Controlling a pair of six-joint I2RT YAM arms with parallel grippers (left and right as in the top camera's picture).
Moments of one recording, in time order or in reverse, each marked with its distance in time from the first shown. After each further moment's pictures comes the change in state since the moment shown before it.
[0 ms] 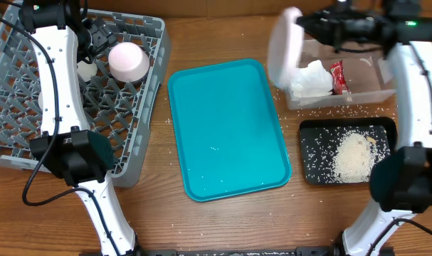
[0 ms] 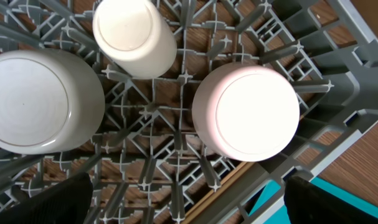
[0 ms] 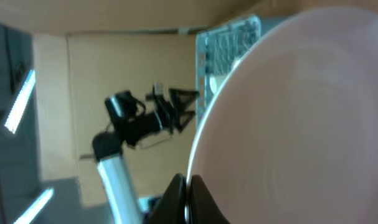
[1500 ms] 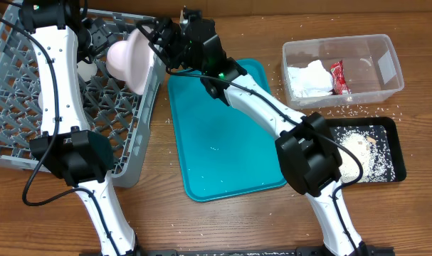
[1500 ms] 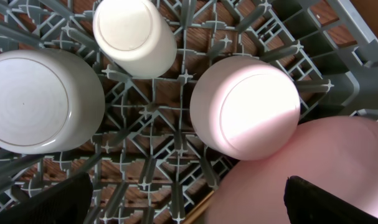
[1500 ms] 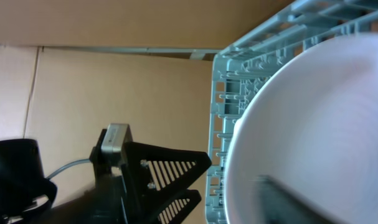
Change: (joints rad) left arm 0.000 0.000 0.000 0.000 0.000 0.000; right arm 0.665 0.386 -0.002 0.961 0.793 0.539
